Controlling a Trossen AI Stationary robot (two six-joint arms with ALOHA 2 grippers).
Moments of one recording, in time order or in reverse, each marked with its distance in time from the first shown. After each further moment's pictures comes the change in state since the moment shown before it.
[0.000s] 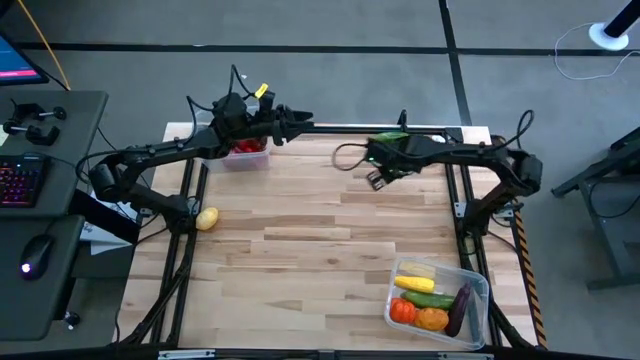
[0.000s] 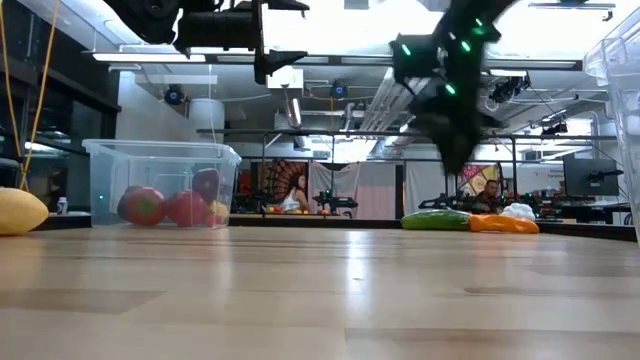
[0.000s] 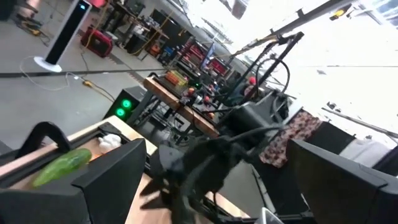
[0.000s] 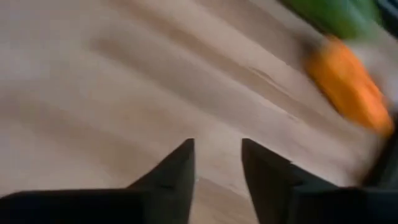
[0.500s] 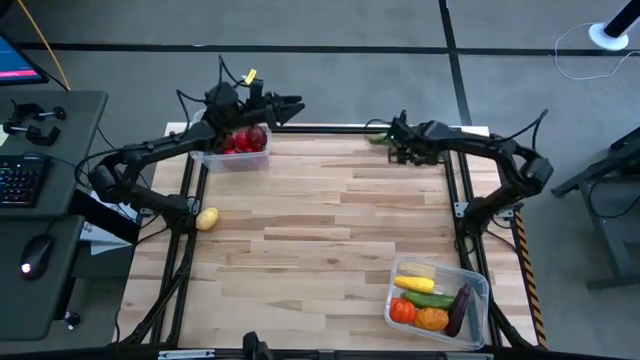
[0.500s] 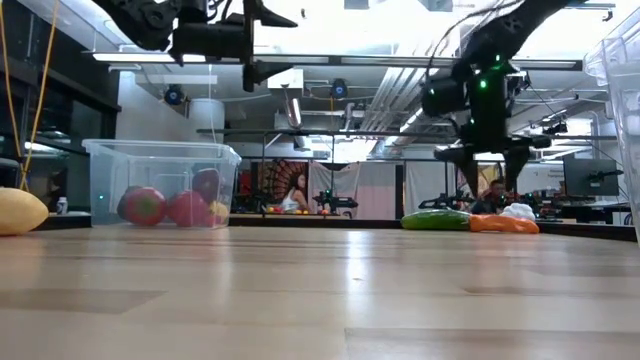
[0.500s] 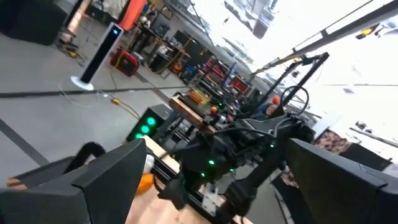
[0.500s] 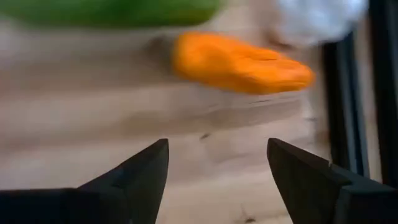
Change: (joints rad) left arm 0.131 0.000 0.000 0.007 0.009 0.004; right arm -0.313 -0.056 -0.167 0.067 0.054 0.312
